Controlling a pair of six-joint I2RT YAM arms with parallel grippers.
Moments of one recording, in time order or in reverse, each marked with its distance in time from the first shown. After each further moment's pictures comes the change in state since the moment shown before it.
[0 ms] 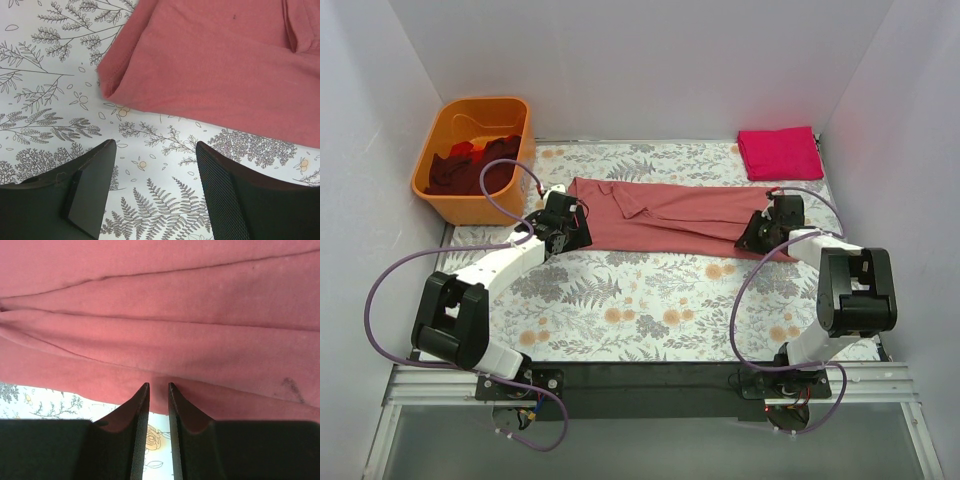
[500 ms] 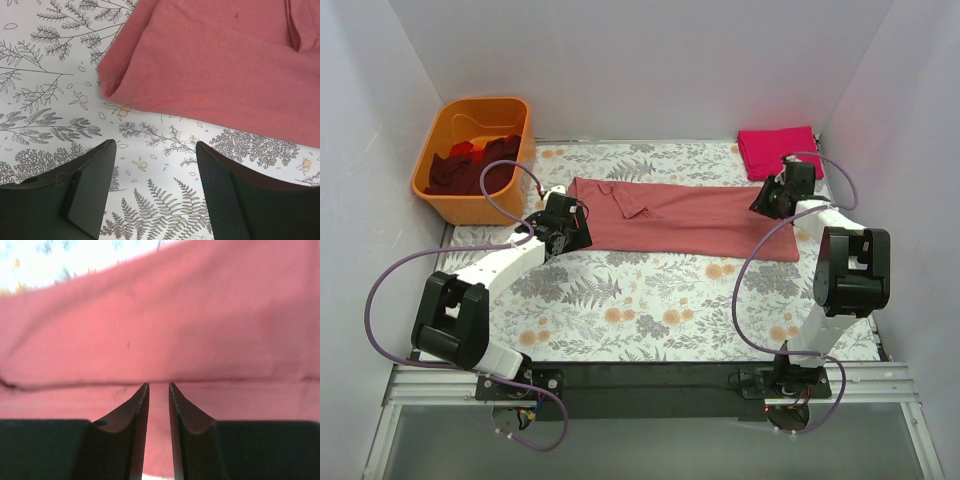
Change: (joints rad) left arm 0.000 0.000 -0.012 0.020 0.000 0.001; right arm -0.043 0.148 0.268 -0.016 0.089 -0.024
